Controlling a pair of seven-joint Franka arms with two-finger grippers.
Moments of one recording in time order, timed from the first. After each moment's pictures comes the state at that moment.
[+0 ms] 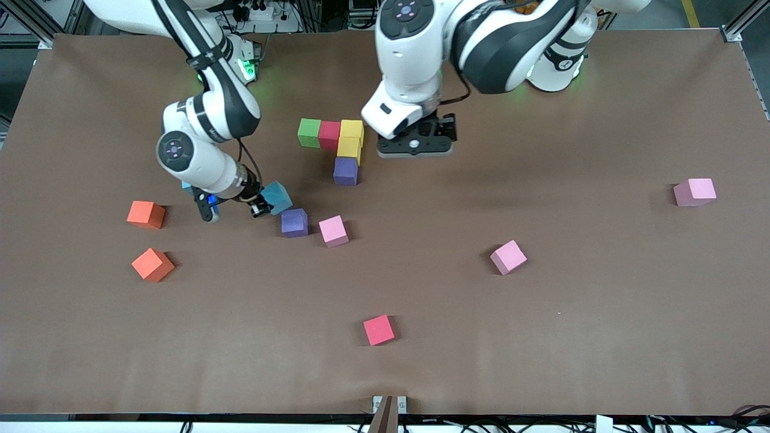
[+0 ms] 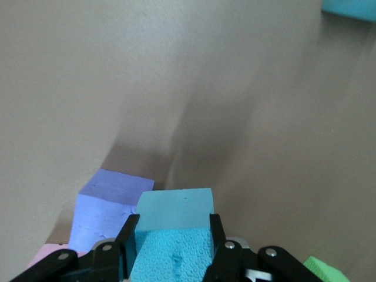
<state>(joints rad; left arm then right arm) -0.43 0.37 -0.47 -1.40 0.21 1.64 -0.84 0.13 0.21 0.24 -2.24 0.15 2.36 1.42</state>
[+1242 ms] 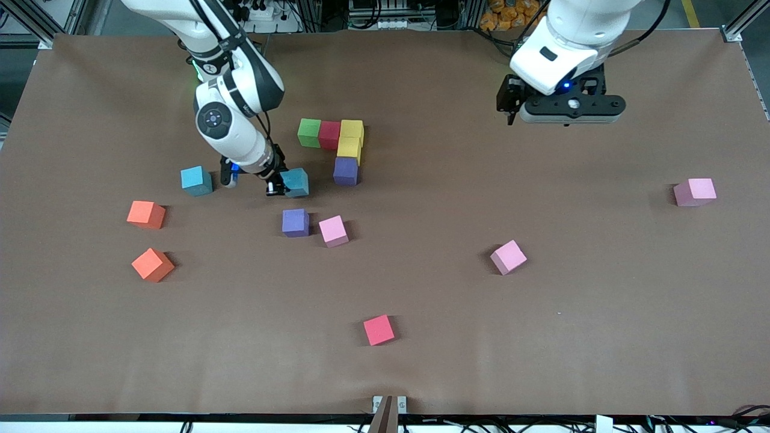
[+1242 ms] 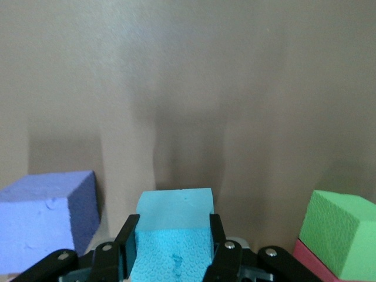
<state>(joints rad) -0.09 0.05 -0.47 -1.47 0.09 1.47 -0.47 0.19 0.15 0.32 -2.42 0.15 2.52 1.91</state>
